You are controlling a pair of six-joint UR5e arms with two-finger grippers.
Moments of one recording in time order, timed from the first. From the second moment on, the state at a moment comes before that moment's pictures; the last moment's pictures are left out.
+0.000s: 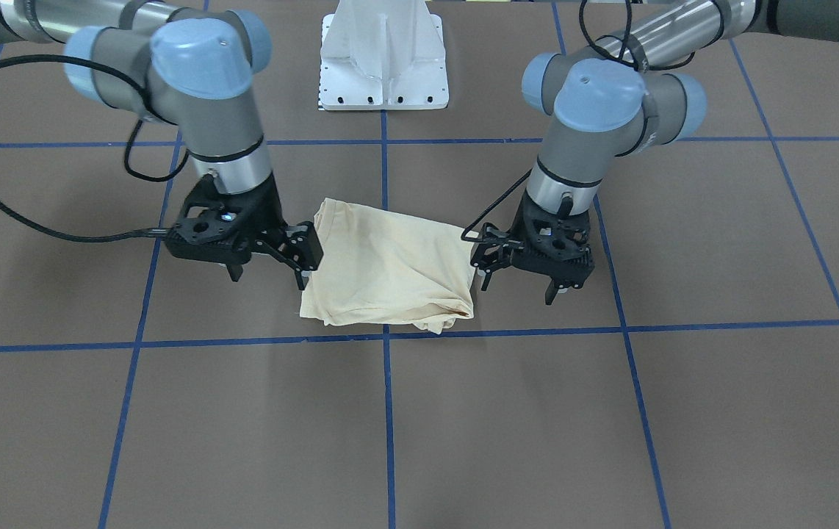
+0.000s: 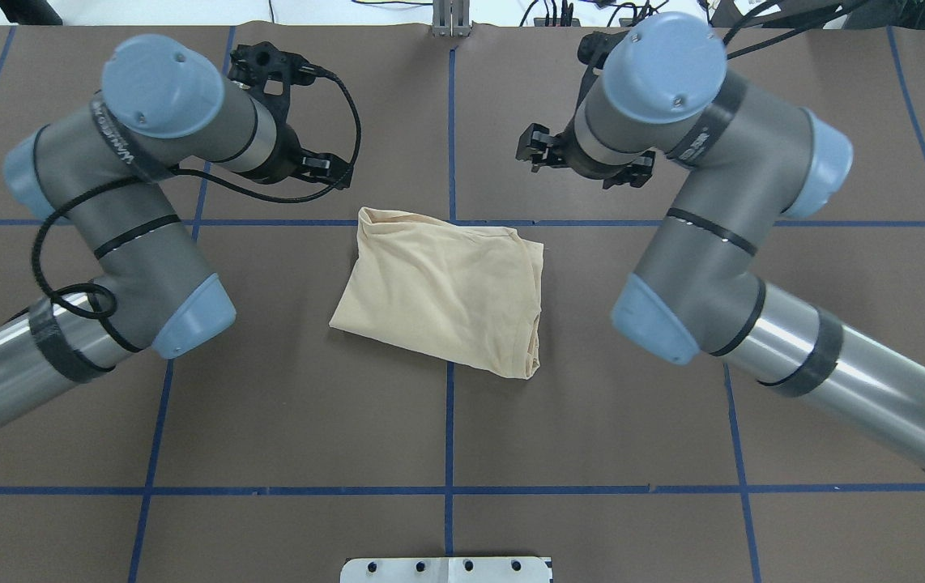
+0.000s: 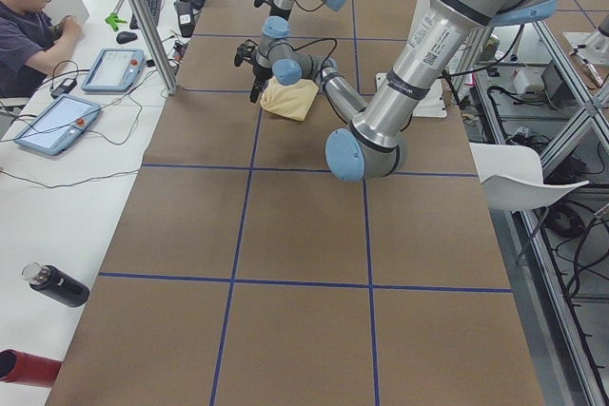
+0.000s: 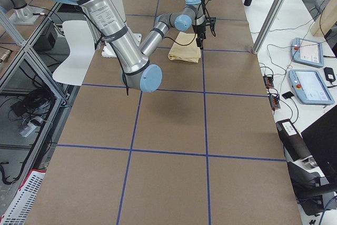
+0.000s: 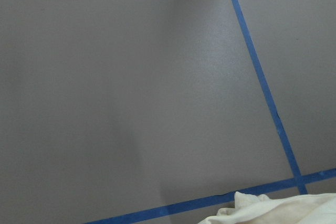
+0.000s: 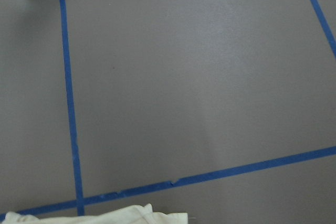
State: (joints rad) left arm -0.77 -2.14 -1.71 -1.81 -1.85 -0.82; right arm 0.77 -0.95 1.78 -1.58 1.85 1.23
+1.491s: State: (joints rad) left arm -1.51 -1.53 -1.92 -1.59 -2.16 0.15; right arm 1.58 -1.78 1.94 -1.77 2.28 -0.14
